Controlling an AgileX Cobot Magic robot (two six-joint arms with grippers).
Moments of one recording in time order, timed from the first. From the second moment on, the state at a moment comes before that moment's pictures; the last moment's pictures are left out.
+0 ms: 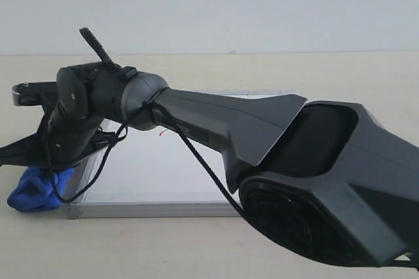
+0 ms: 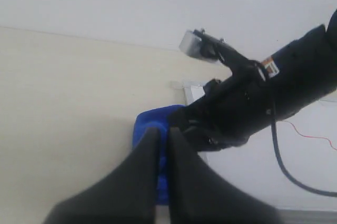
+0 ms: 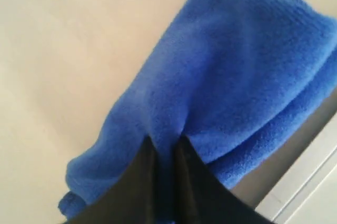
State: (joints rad) left arm 0.02 0.00 0.00 -0.18 0.29 0.04; right arm 0.83 2.59 -2.33 0.31 0.81 0.20
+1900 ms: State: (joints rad) left arm 0.02 0.00 0.00 -0.18 0.29 0.04; right arm 0.64 2.47 -2.09 0.17 0.85 -0.14
